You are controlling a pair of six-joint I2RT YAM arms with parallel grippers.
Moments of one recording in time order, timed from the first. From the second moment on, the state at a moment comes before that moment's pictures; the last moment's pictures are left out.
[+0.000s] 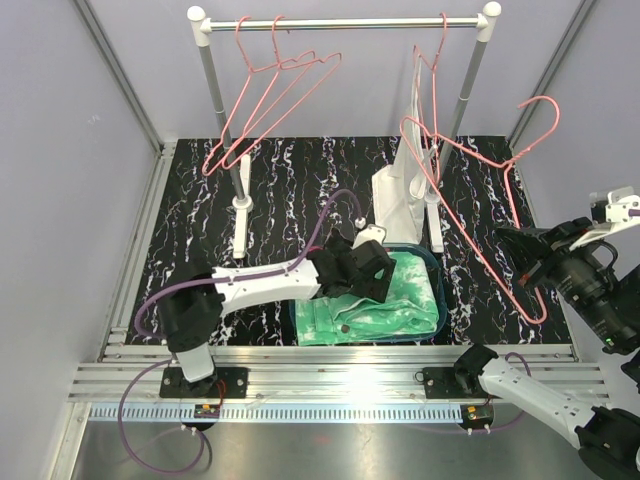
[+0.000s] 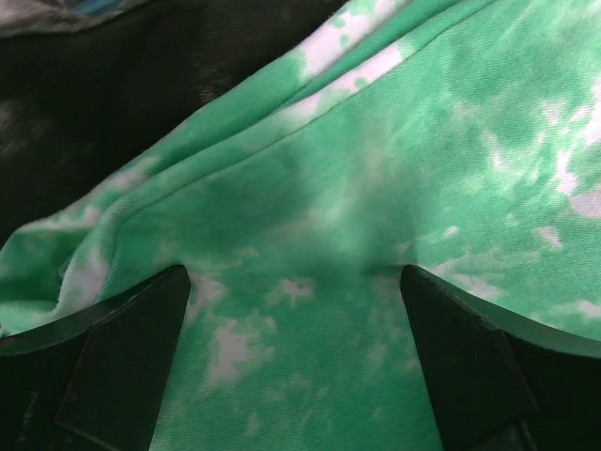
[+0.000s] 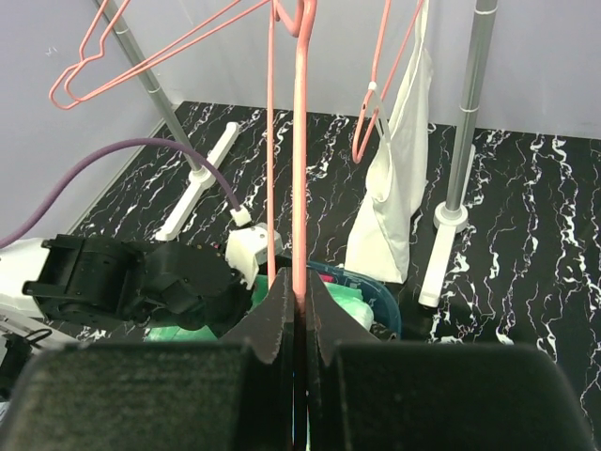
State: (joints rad) left arm -1.13 1.75 1.28 -0.48 -0.30 -0.67; right arm 0.69 0.71 1.71 -1.07 0.29 0.21
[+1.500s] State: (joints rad) left arm -1.26 1.74 1.24 -0.48 -0.32 -0.73; right arm 0.69 0.68 1.62 -1.04 0.28 0.23
